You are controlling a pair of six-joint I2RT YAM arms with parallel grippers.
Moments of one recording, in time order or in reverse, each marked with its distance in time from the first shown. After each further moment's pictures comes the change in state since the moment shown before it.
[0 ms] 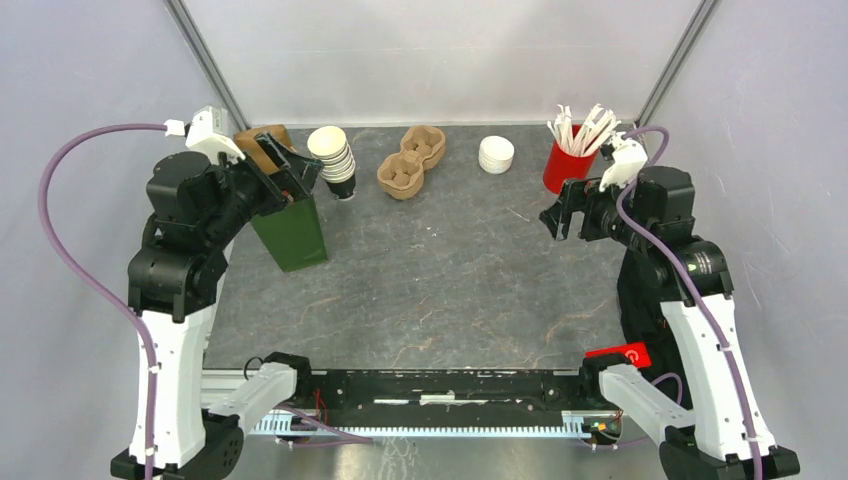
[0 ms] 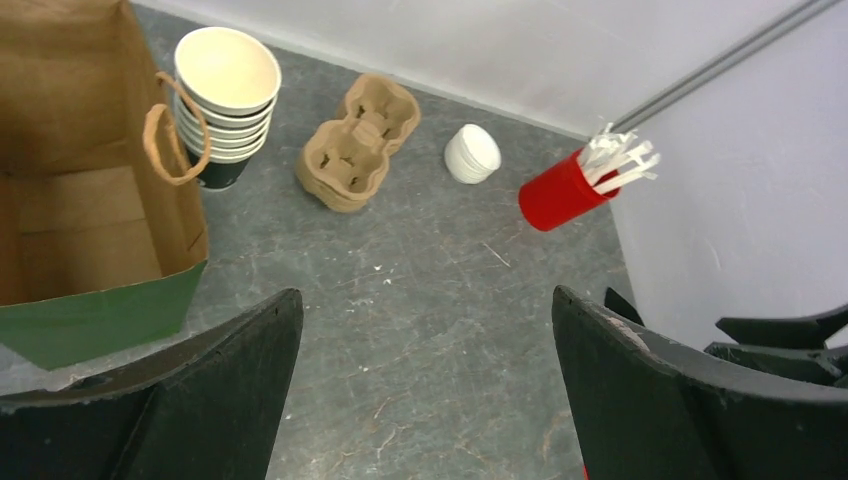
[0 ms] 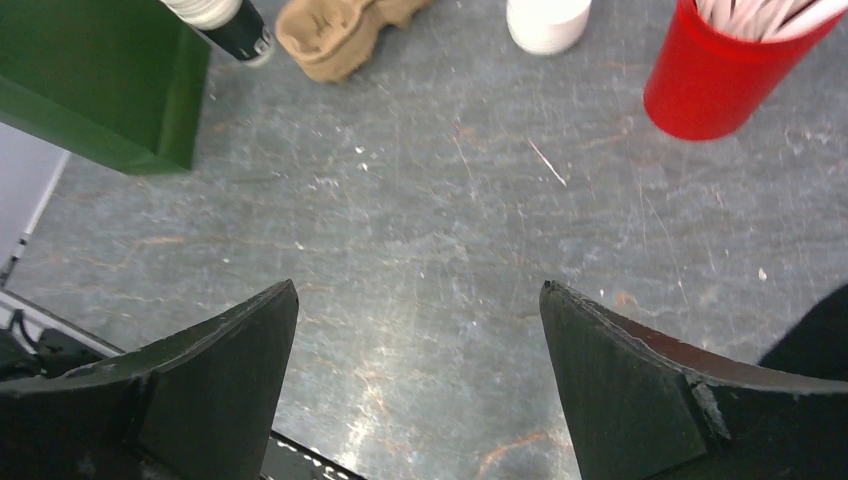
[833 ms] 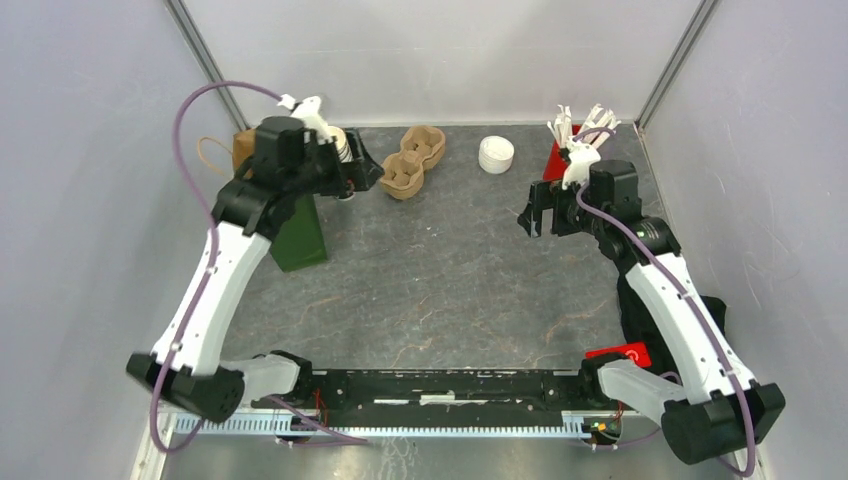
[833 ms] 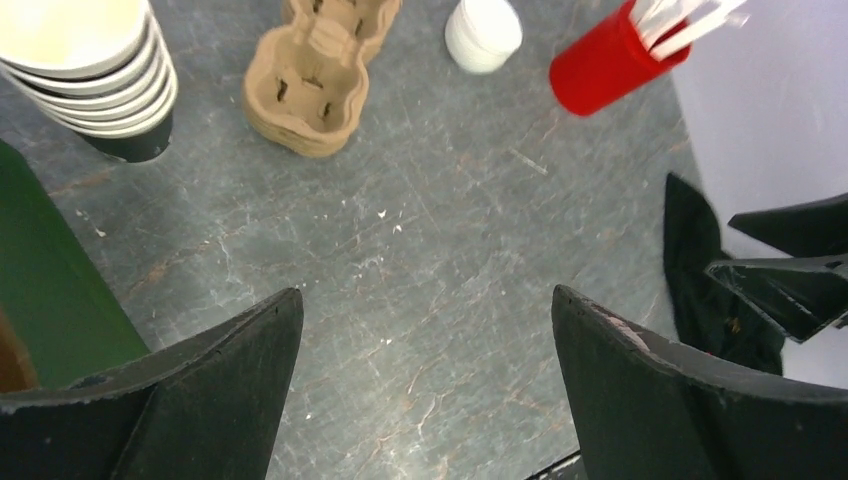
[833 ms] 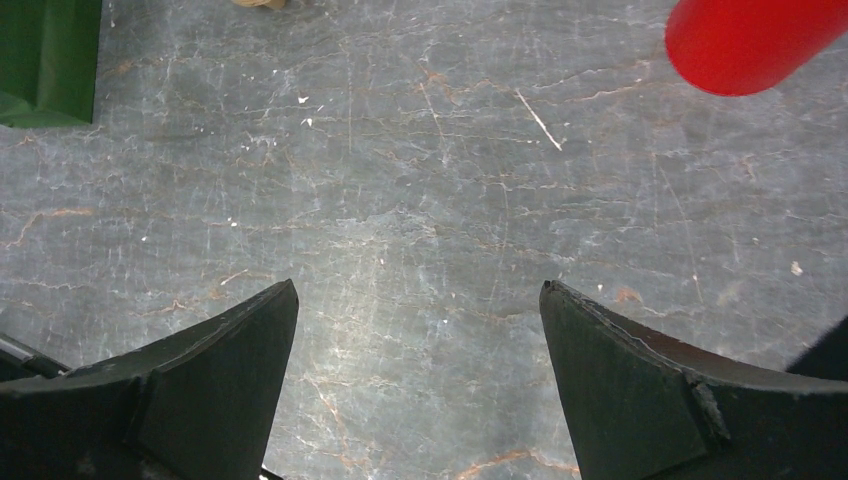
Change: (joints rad) left arm -0.142 0.246 -0.146 0.163 0.050 0.133; right arm 0.074 0.147 -0.191 0.194 0.045 -0.030
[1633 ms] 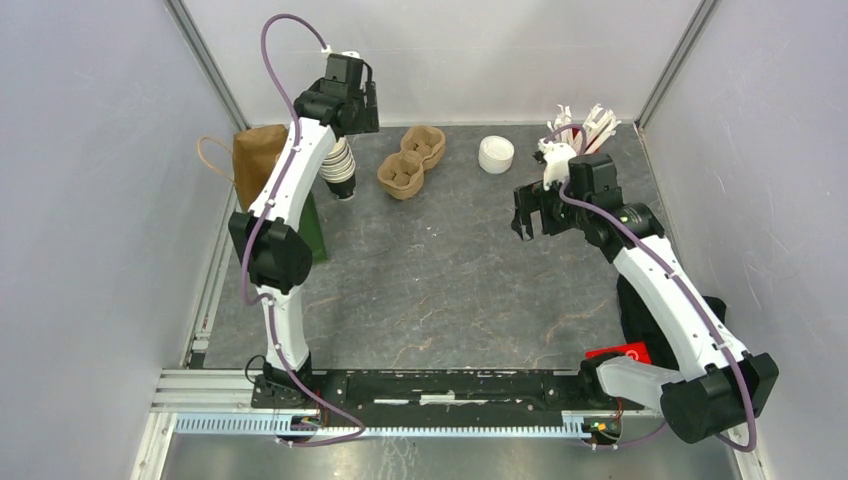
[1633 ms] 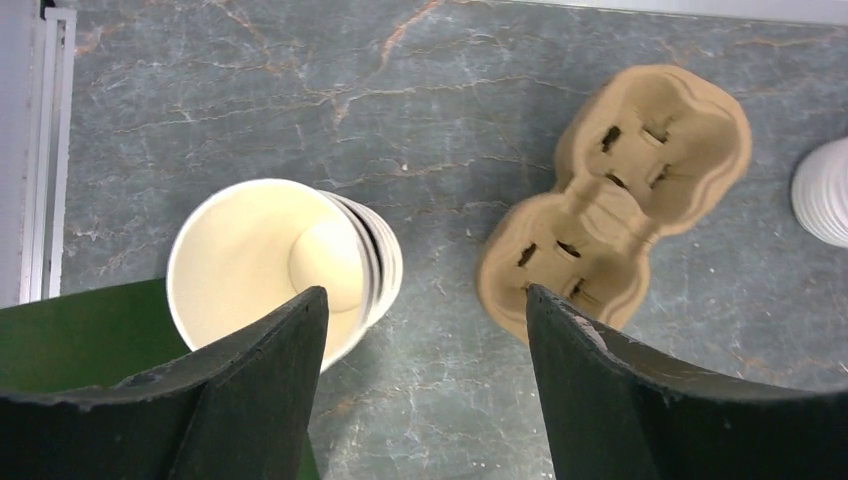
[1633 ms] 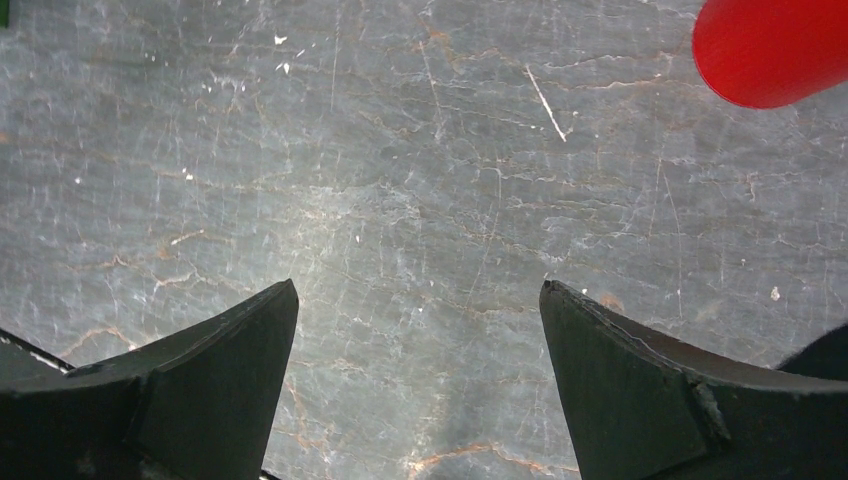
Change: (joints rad) left arm 0.027 0.819 0.698 -0.133 -0.449 0.159; right arm 0.059 0.106 0.056 -0.048 0.045 -0.115
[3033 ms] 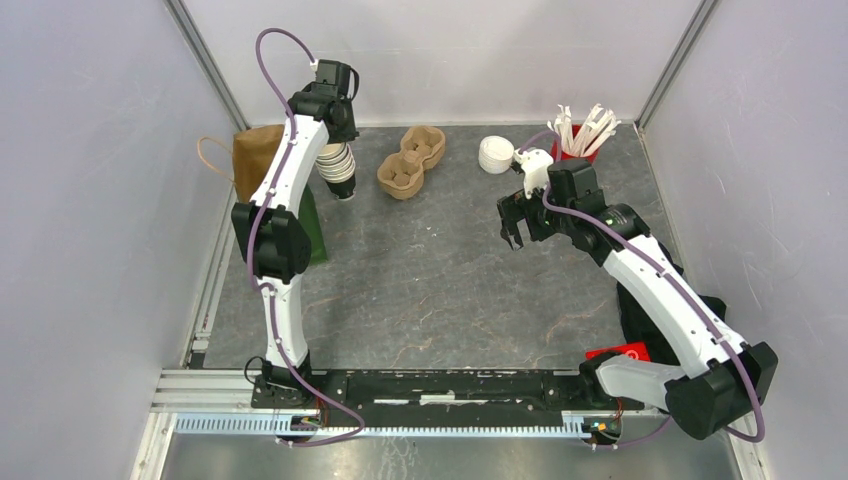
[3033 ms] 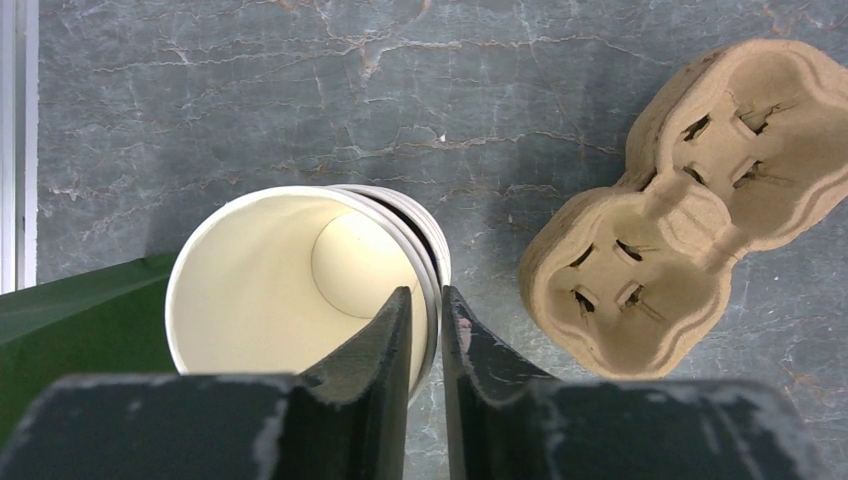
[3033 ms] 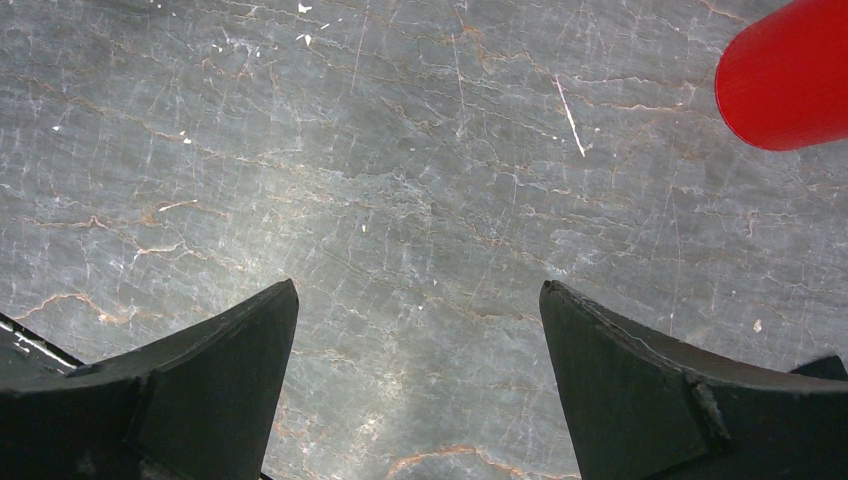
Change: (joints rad) left arm 0.095 0.106 0.039 -0.063 0.058 -0.032; right arm 0.127 0.019 0.000 -0.006 0.068 -0.074
